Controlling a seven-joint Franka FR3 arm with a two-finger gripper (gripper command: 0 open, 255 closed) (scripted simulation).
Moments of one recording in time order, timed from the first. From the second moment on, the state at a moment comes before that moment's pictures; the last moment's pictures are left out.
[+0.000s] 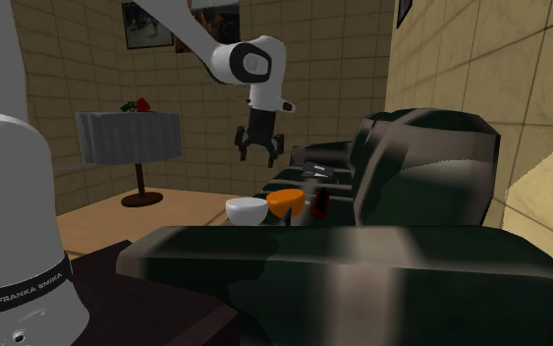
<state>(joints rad) 0.00 0.01 -0.20 -2.13 0.16 2.05 -0.53</state>
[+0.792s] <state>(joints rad) -0.07 0.53 -0.16 -1.72 0.31 2.04 -0.71</state>
